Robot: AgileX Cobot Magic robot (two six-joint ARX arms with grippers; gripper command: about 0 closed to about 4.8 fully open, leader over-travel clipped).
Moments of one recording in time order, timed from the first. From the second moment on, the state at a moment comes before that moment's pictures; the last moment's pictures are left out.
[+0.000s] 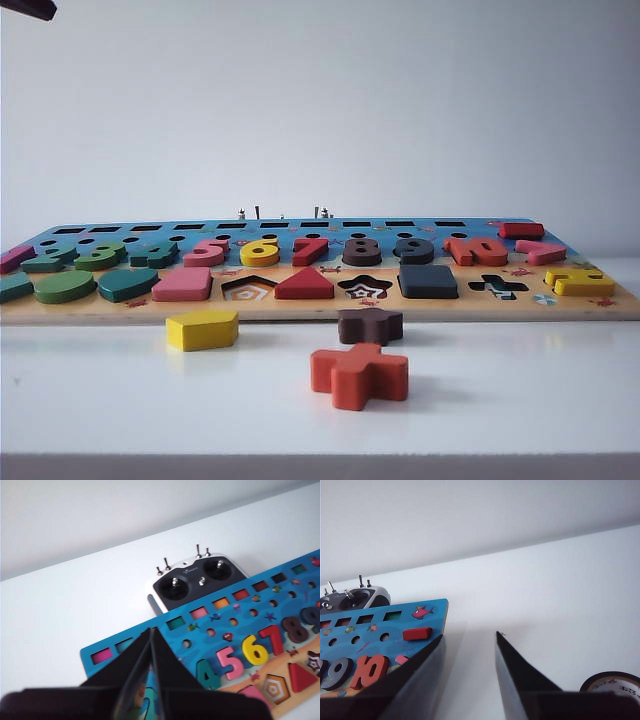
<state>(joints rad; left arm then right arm) -0.31 0.68 0.76 -0.42 0.13 0.10 0.05 0.08 0.14 -0.14 -0.11 0.21</state>
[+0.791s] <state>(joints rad) -0.20 0.38 0.42 -0.15 -0.10 0.10 0.04 0.02 0.05 -0.12 -0.04 0.17</state>
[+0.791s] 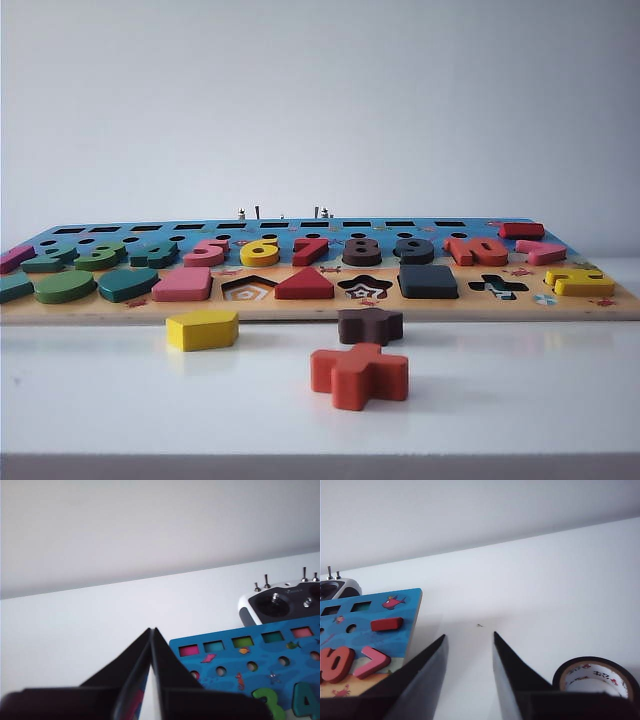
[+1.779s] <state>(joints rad) -0.15 0.05 0.10 -0.03 -0.19 0.11 0.03 0.00 0.03 -0.09 -0.02 0.10</state>
